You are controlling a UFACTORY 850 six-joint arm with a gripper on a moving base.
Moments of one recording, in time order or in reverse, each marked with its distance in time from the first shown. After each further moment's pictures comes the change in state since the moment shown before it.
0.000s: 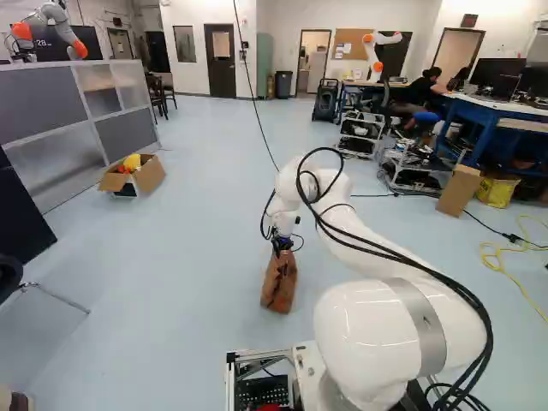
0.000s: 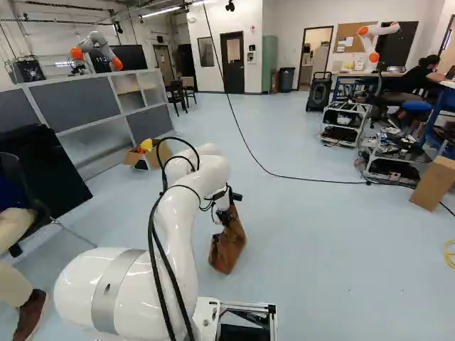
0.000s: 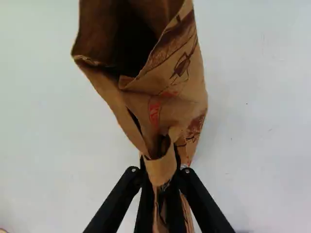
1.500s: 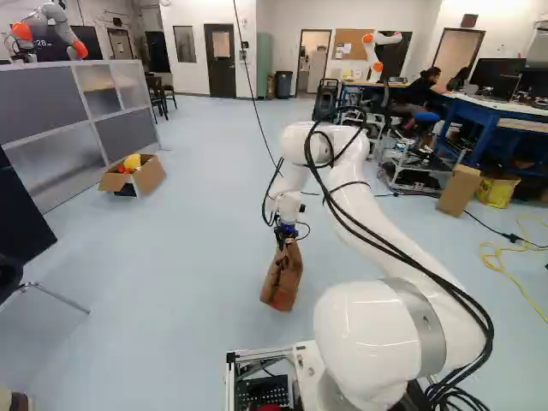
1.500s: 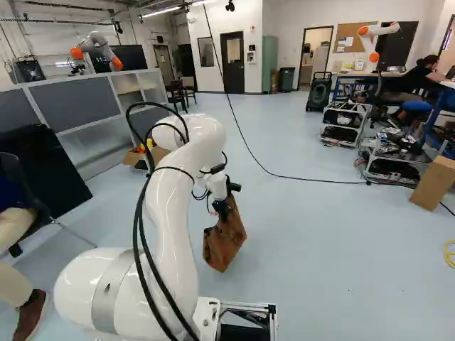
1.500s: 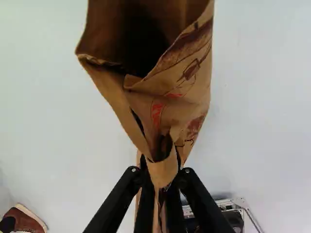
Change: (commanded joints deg) arm 0.0 23.2 26.4 0.0 2.0 0.0
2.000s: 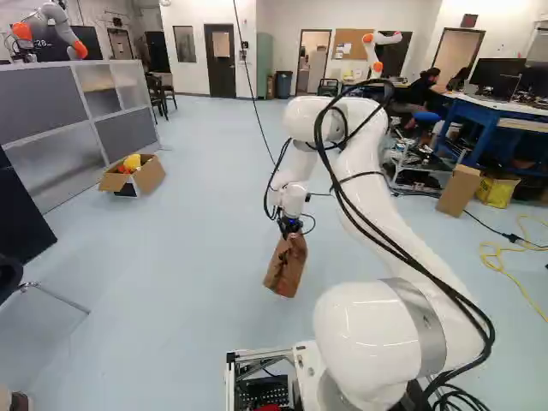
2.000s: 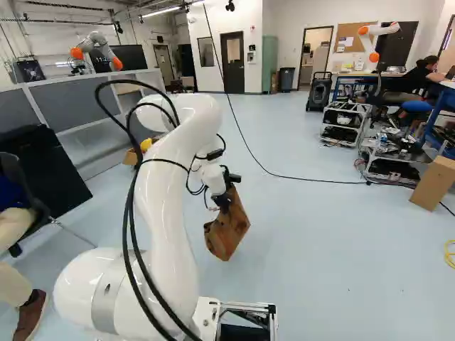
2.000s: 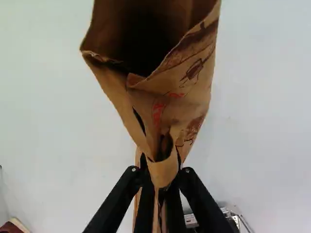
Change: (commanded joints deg) arm 0.0 13.0 14.3 0.0 11.8 0.0
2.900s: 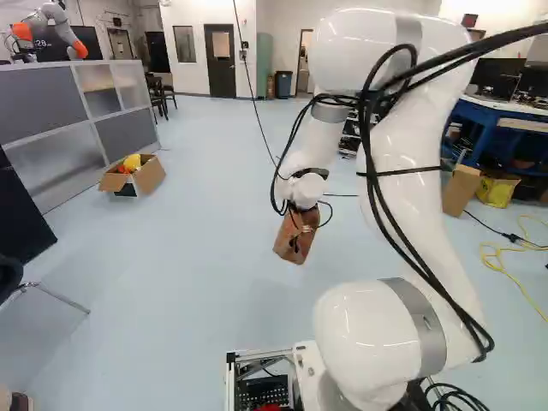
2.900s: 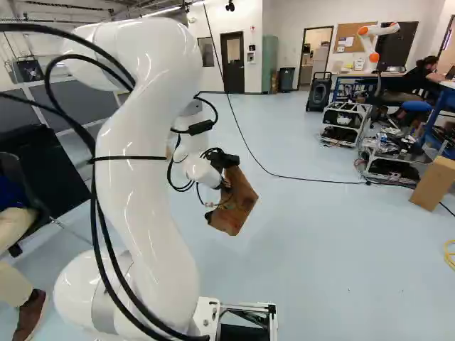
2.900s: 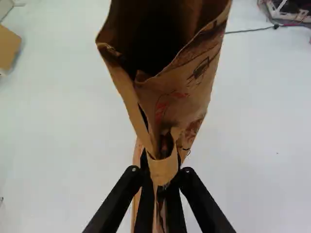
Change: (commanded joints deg) arm 0.0 27.7 27.4 0.0 24.0 0.0
